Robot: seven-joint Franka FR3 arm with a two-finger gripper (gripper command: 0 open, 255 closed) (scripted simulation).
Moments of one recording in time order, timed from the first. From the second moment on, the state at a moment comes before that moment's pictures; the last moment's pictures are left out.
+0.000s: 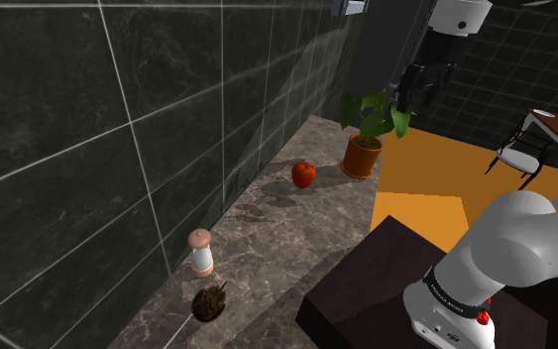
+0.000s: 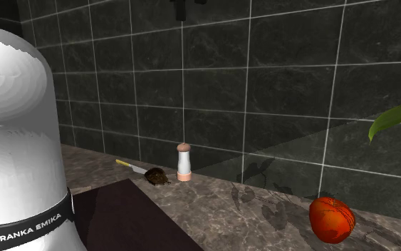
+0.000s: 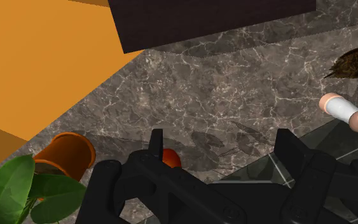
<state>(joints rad) -0.01 -0.81 -0.07 -2.29 -0.11 1.49 0.15</state>
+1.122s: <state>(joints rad) 0.08 -0.53 0.10 -2.44 0.04 1.90 0.36</state>
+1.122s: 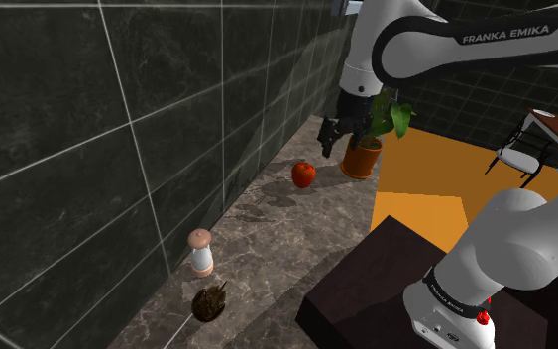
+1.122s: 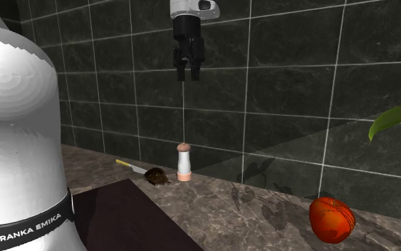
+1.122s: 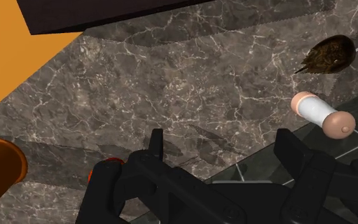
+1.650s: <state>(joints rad) 0.12 -0.31 0.18 -2.41 0.07 2.09 0.45</state>
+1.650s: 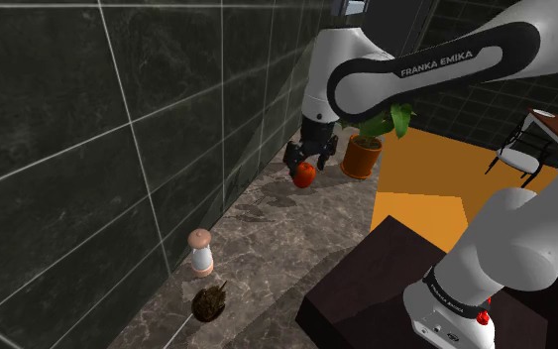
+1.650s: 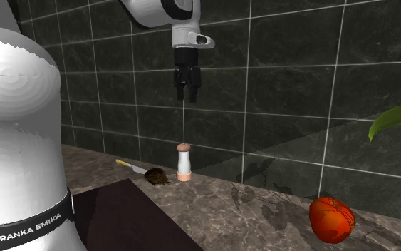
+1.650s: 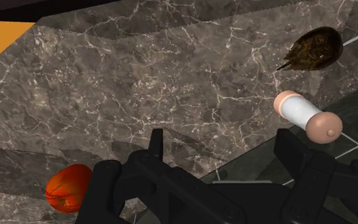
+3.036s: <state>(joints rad) 0.27 0.47 0.27 -1.94 -0.08 2.39 0.74</state>
